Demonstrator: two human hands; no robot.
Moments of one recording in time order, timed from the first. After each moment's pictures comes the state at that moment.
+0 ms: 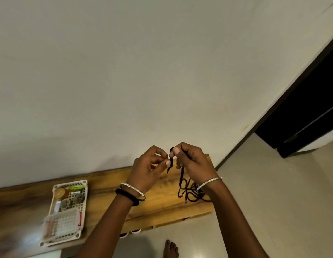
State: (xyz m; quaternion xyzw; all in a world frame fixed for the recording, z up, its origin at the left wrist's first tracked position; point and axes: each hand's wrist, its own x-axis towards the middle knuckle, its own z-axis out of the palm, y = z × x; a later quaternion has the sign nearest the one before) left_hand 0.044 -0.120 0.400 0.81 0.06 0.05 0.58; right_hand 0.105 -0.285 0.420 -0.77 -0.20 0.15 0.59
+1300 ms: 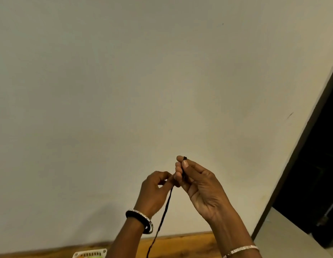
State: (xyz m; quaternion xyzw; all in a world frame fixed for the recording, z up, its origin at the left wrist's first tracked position) left_hand -0.032 -0.061 0.568 0.83 0.09 0.17 0.52; right_hand 0.009 -0.200 0.601 -0.40 -0.10 0.22 0.88
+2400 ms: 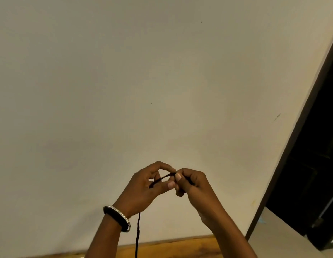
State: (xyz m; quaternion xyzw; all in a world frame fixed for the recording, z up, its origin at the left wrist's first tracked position) left_hand -0.001 -0.085 0.590 0.84 -0.05 0.16 0.51; right_hand 0.062 -0.258 0.580 -0.73 -0.28 0.08 0.62
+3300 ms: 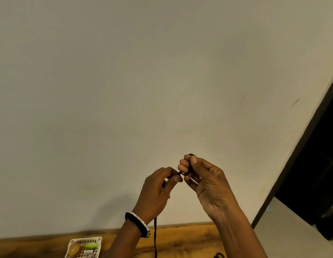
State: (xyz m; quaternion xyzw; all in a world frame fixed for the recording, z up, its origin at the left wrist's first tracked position) left_hand 0.016 -0.111 0.529 0.86 -0.01 0.23 0.46; right_hand 0.060 -0.260 0.581 -0.48 -0.08 0.19 0.85
